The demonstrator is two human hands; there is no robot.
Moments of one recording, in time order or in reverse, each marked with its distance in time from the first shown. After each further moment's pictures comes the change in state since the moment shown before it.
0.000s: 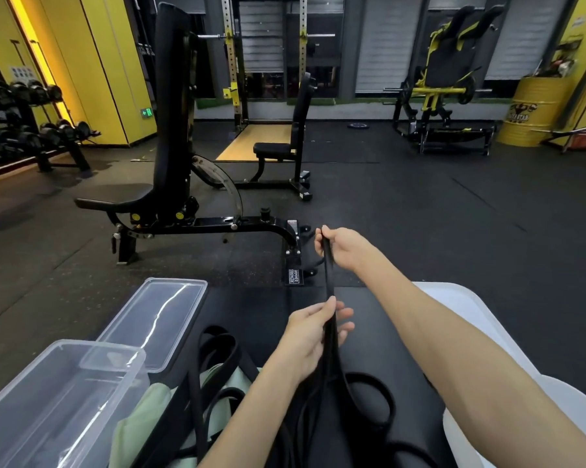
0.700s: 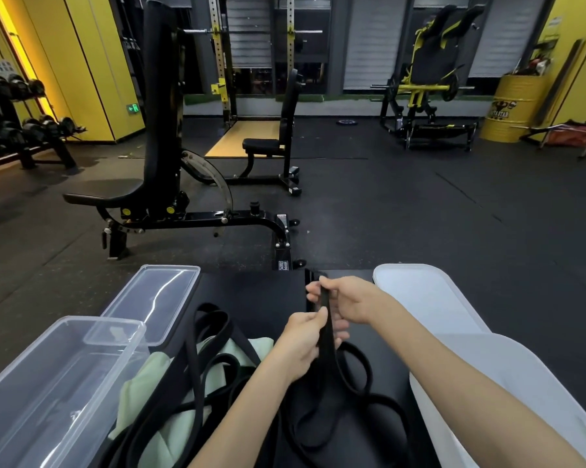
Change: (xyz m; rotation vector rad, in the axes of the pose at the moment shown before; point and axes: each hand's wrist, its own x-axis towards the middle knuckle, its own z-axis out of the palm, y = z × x) left_hand -0.034 -0.035 0.005 0.225 -0.021 -0.069; right_hand -0.128 0.063 -0.048 -0.364 0.013 0.239
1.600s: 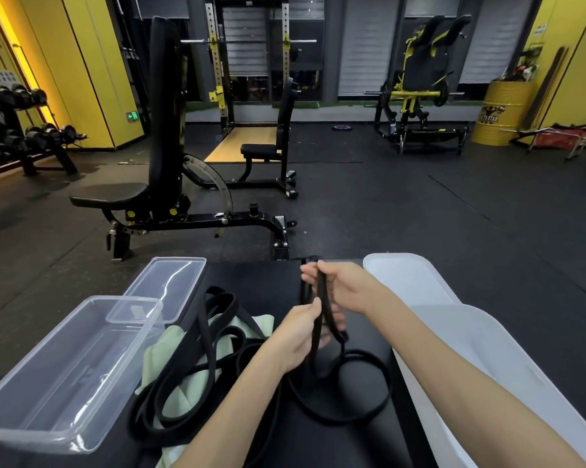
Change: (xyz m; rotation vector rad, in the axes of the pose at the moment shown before) left_hand -0.051 -0.015 0.003 0.010 -0.093 0.033; right_hand -0.068 0.013 0.025 0.122 -0.051 -0.165
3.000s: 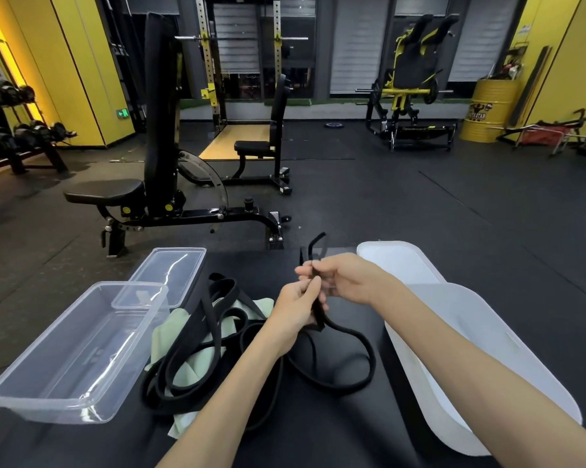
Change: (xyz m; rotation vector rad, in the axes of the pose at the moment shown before) left_hand -0.028 -0.008 -0.009 0.263 0.021 0.346; right_hand -0.054 0.004 0.014 -0.260 -0.109 -0.013
